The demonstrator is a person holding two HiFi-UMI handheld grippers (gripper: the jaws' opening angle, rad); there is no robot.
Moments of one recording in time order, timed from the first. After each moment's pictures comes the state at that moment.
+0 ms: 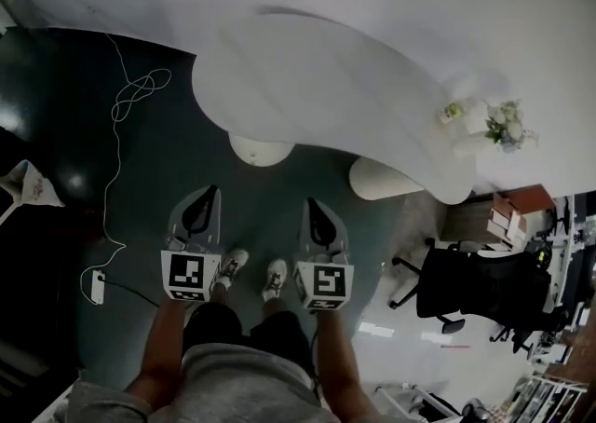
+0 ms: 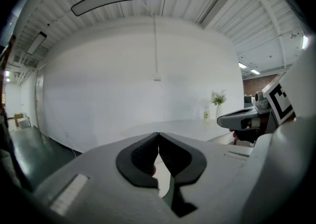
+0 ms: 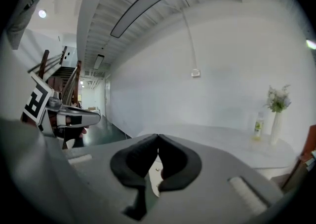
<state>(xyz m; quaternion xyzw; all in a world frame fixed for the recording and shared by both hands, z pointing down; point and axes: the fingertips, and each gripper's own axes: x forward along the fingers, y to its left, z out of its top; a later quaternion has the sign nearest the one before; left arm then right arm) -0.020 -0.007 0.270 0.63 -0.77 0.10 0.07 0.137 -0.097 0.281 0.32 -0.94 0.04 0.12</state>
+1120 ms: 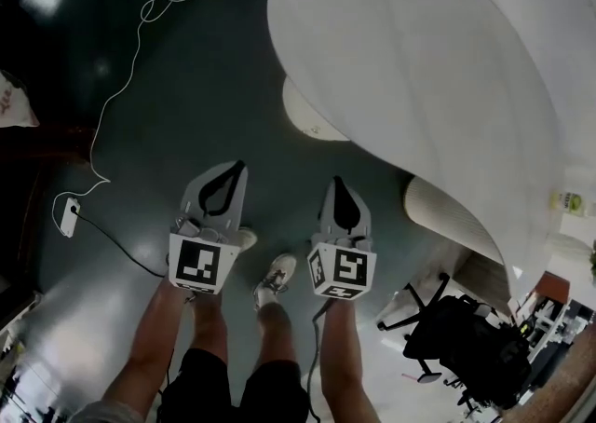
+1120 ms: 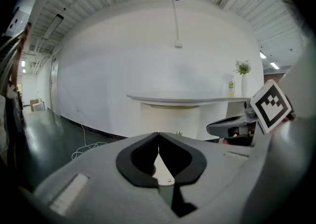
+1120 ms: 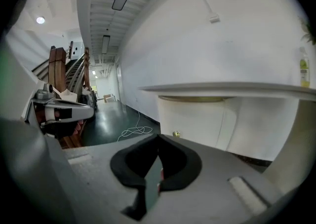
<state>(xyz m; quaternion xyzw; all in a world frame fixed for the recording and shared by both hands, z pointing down) -0.142 -0.032 0.568 0.57 -0.80 0.11 0.14 -0.029 -0.152 0.608 0.22 -0.95 0.08 0.21</state>
